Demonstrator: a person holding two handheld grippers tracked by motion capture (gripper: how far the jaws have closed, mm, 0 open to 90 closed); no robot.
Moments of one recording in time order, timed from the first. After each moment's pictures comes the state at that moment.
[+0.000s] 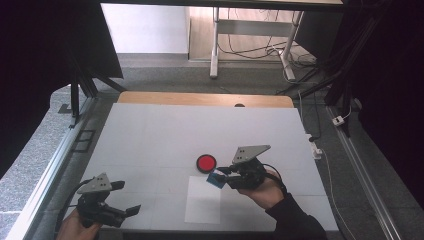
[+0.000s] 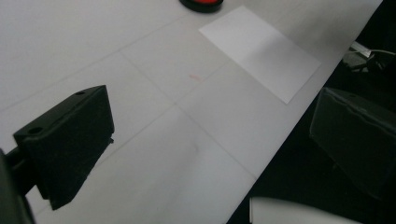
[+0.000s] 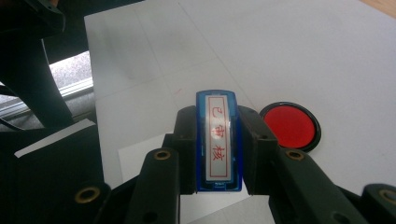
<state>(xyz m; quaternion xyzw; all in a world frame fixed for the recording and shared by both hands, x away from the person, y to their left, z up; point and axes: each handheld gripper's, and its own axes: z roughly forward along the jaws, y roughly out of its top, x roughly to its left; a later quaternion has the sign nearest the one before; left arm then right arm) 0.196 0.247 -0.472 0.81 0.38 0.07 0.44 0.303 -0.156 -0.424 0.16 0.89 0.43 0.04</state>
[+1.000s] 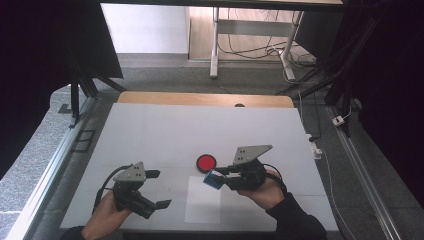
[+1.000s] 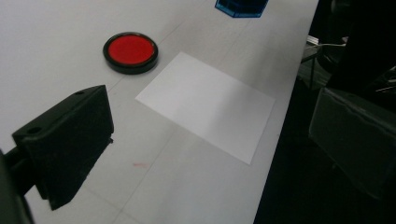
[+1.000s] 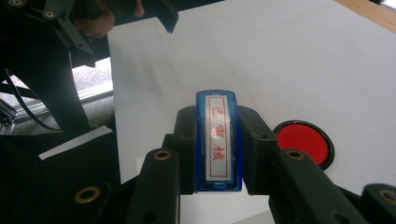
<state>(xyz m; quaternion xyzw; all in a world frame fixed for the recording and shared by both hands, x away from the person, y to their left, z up) 0.236 0.177 -0.456 0.85 0.26 0.04 0.46 0.296 -0.153 -0.413 0.14 0.88 0.46 0.03</state>
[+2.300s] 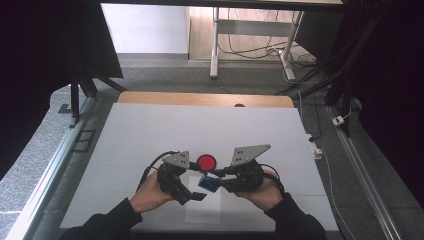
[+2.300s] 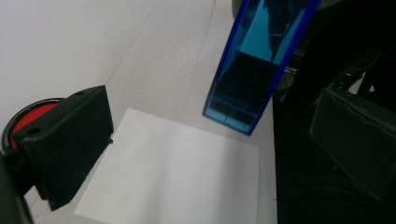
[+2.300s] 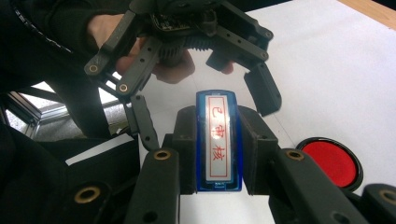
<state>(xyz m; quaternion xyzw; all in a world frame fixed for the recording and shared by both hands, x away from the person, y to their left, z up) 0.297 0.093 -0.462 0.87 0.15 -0.04 0.47 0.292 -0.147 -0.409 0.11 0.87 0.48 -0.01</state>
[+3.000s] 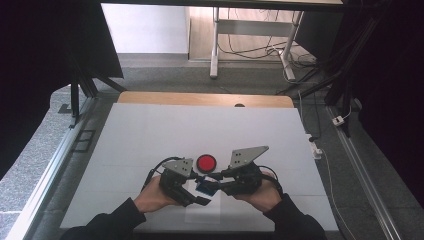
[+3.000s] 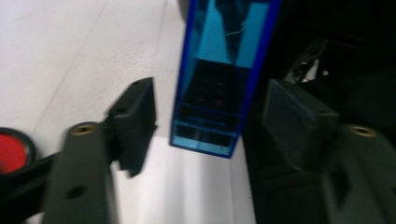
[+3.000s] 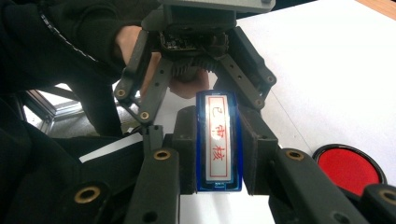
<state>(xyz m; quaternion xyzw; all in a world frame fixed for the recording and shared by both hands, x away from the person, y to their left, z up) 0.293 0.088 -0.472 0.86 0.06 -0.09 0.49 0.288 -0.144 -0.410 0.10 0.87 0.48 -0.03</state>
